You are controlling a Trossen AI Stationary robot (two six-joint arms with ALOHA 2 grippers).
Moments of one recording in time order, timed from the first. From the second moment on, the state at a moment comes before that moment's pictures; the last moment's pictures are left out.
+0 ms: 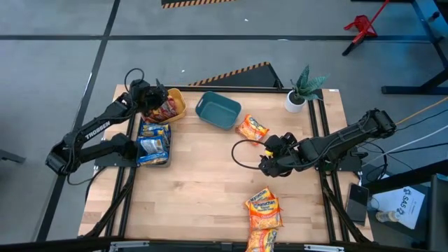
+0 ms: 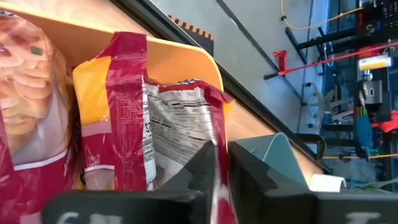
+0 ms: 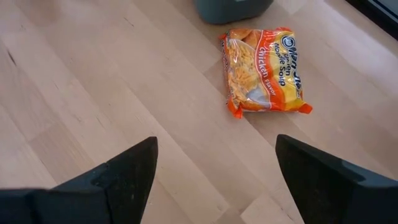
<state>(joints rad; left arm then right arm) 1.00 0.84 0.51 -0.32 0.04 -1.17 0.37 1.41 1.12 -0.97 0.55 1.00</state>
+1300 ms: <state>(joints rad) 0.86 0.56 0.51 0.75 0.40 -1.36 -0.02 1.51 1.13 -0.20 0.29 0.60</state>
